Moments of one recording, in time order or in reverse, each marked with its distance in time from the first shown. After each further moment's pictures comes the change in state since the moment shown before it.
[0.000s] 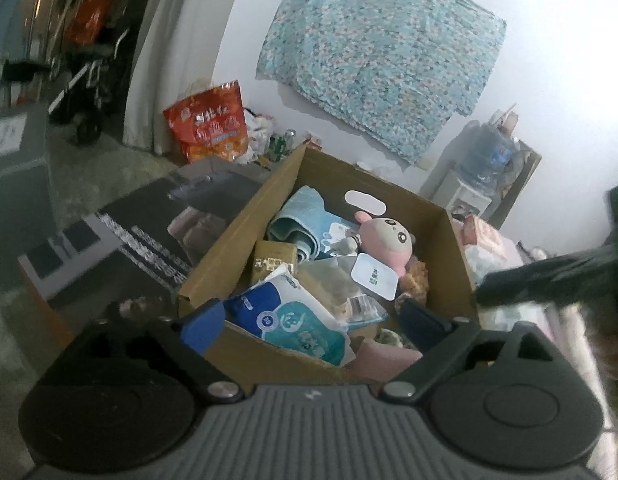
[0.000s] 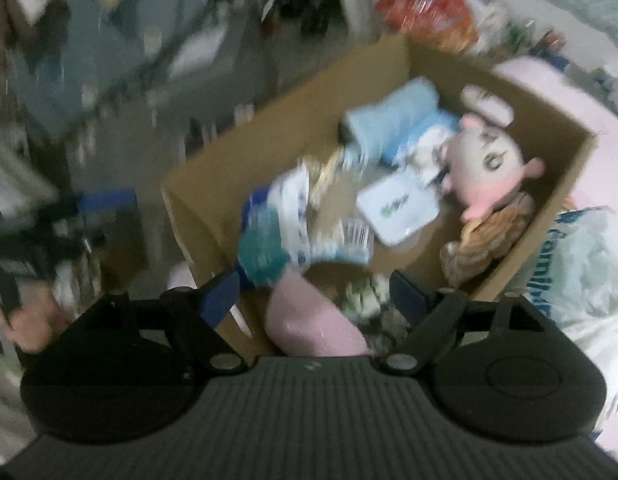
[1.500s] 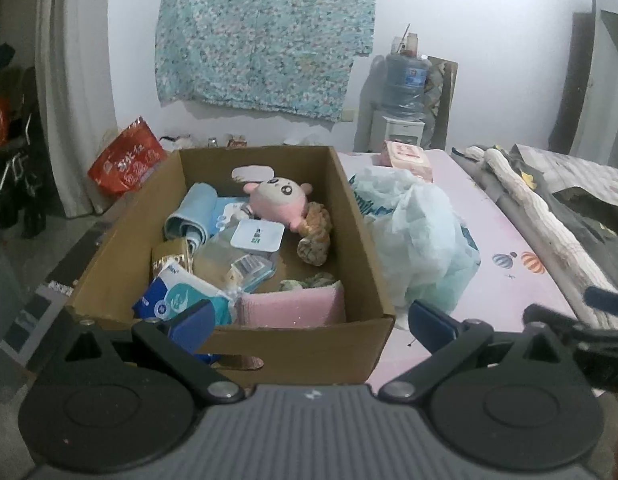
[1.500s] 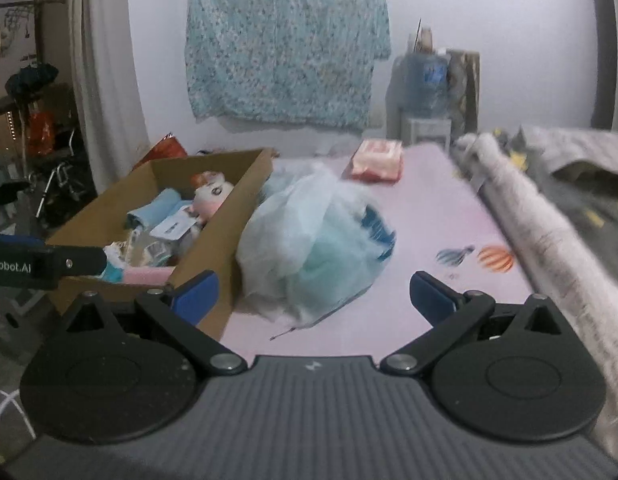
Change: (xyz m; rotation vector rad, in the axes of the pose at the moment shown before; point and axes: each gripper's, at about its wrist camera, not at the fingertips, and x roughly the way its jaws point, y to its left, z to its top) left arm -0.017 -0.118 -0.052 0.385 0.048 -0.080; right arm -0.082 0.074 -0.244 0.385 -0.525 -0.722
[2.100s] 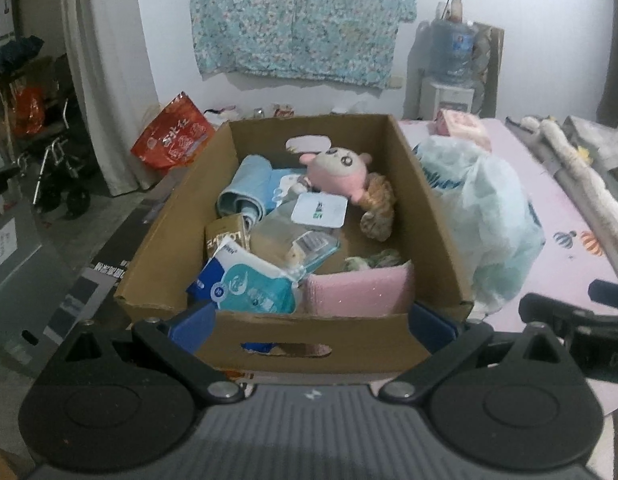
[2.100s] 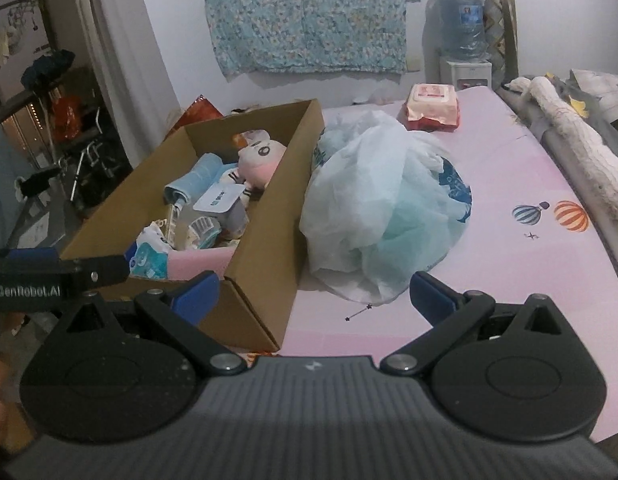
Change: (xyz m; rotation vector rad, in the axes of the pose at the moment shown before) left arm 0.020 0.017 0.010 0.008 0.113 0.167; right arm 0.054 0.038 0.015 0.057 0.154 0.118
